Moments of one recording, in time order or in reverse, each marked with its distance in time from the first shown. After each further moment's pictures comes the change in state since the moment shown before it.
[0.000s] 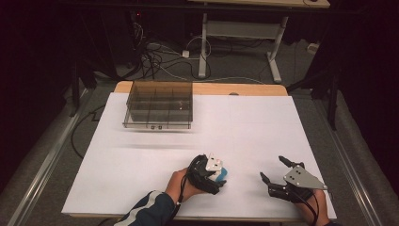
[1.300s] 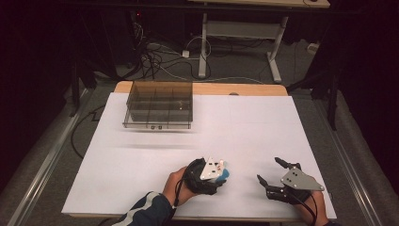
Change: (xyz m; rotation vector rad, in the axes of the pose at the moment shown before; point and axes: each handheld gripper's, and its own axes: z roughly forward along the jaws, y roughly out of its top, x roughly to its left) left arm -0.013 -0.002 -0.024 -0.112 0.030 0.133; right arm 0.006 0.001 0.001 -0.003 0.048 -0.034
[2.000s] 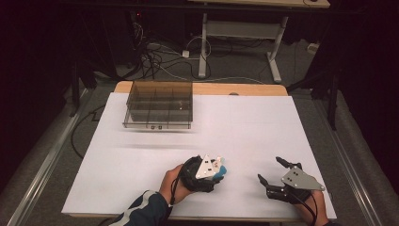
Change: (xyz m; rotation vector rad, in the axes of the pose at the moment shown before) left arm 0.006 -0.001 -0.012 -0.023 0.035 0.013; right arm -0.001 0.000 0.000 -0.002 -0.015 0.008
